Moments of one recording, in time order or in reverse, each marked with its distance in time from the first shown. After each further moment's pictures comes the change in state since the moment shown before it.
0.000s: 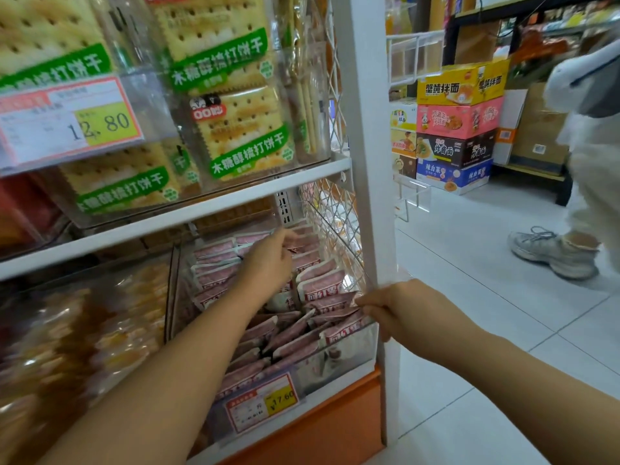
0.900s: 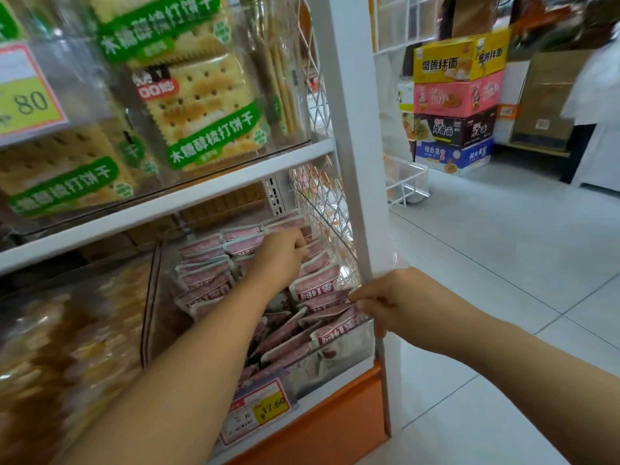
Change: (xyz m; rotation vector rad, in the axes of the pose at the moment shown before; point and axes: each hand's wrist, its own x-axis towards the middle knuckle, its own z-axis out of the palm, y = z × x) left_hand 0.024 0.009 0.031 0.163 -0.111 -0.020; right_hand 0.010 0.009 -0.001 0.183 -0.090 0.029
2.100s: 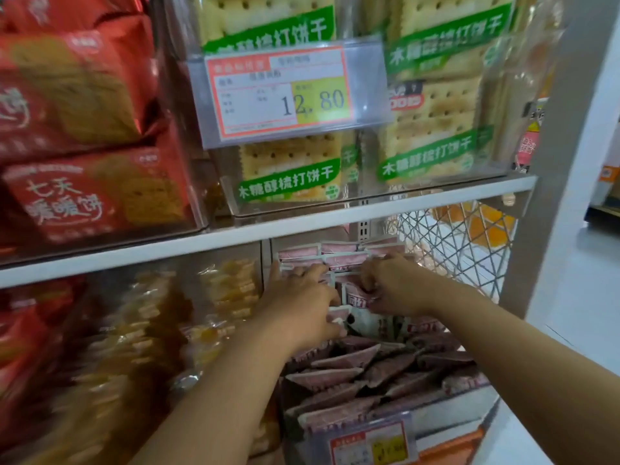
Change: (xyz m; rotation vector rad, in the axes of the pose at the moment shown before) left_hand -0.078 -0.080 -0.077 0.484 -0.237 0.069; right_hand 0.140 -0.078 0.037 -0.538 -0.155 -0.209
